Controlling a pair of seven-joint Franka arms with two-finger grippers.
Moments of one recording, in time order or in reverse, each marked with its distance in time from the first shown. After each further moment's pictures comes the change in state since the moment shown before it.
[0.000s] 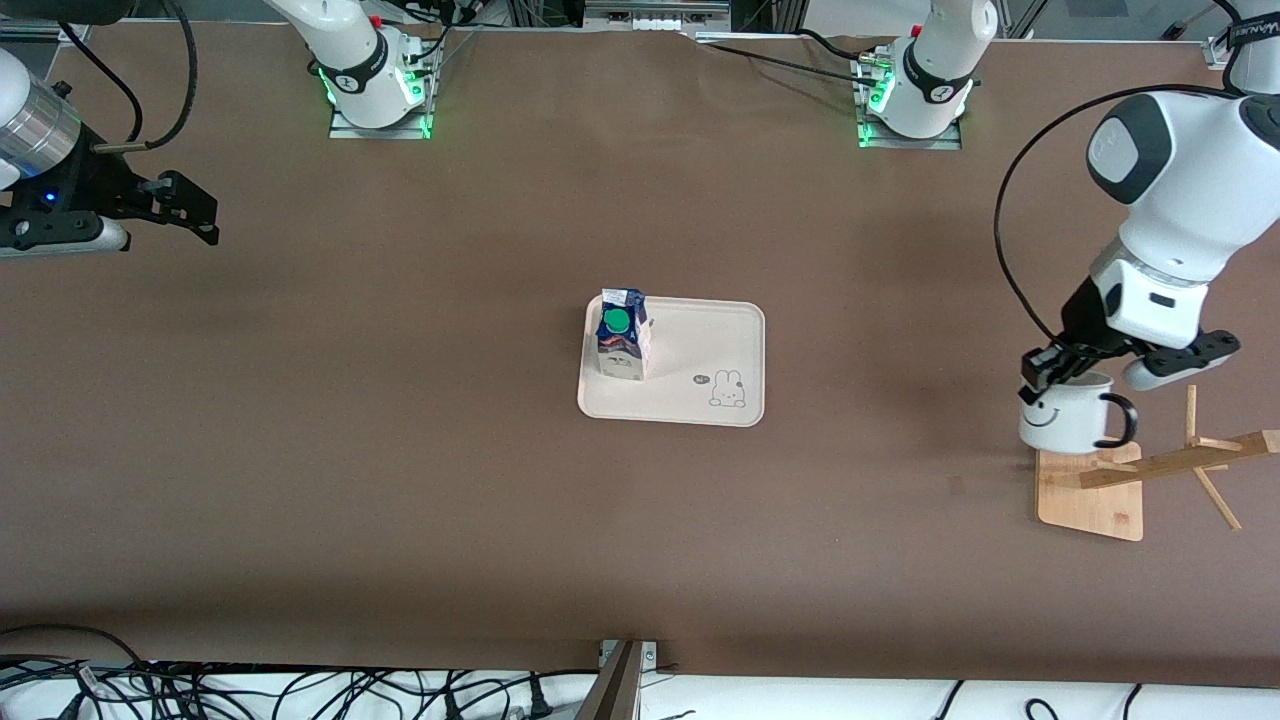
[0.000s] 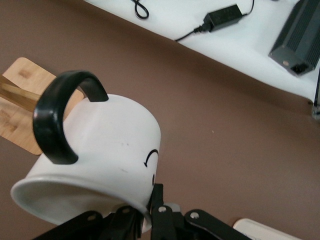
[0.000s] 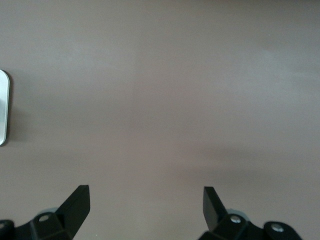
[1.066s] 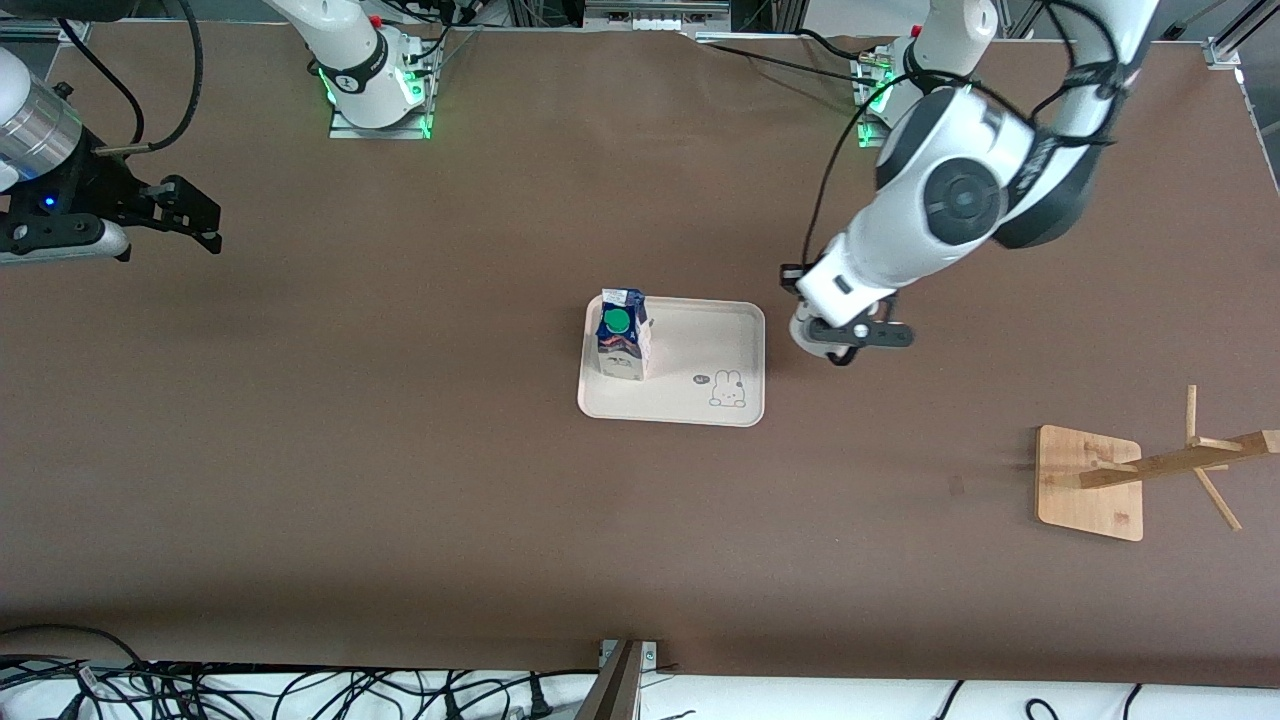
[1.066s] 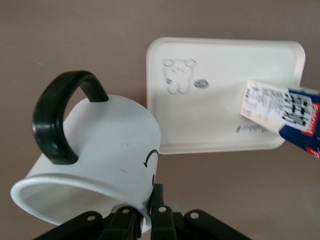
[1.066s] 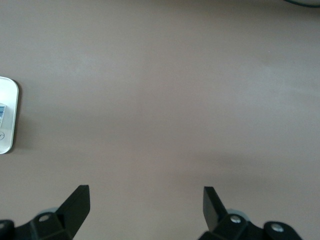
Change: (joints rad) left arm -0.234 0.254 -0.210 0.241 0.009 -0.481 -0.060; right arm 0.013 0.031 0.010 0.058 0.000 0.003 0.000
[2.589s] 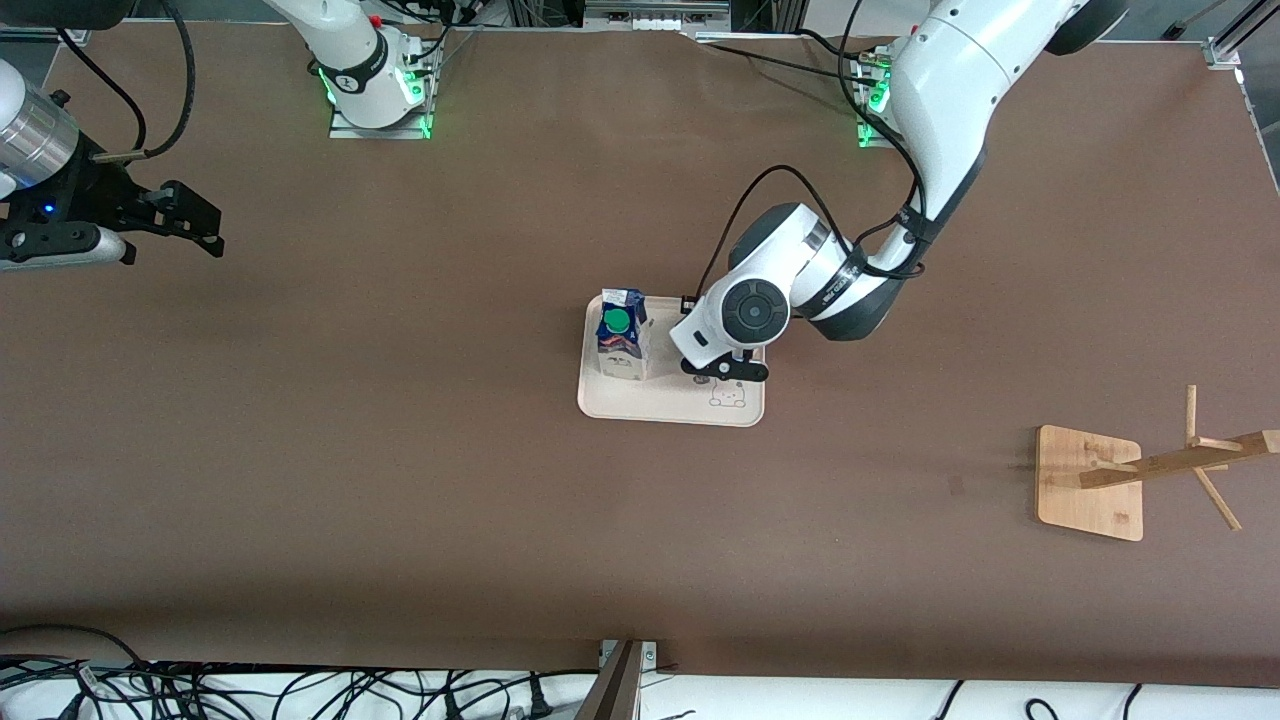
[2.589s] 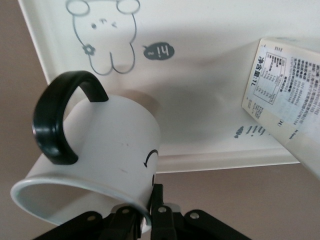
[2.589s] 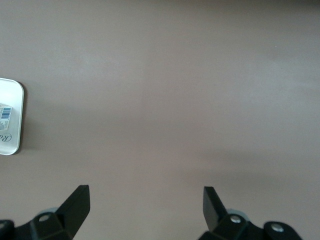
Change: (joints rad) left arm -0.245 0.402 0.070 0.220 0.091 -0.015 -0.162; right arm -0.002 0.011 -0.015 0.001 0.032 -0.001 0.001
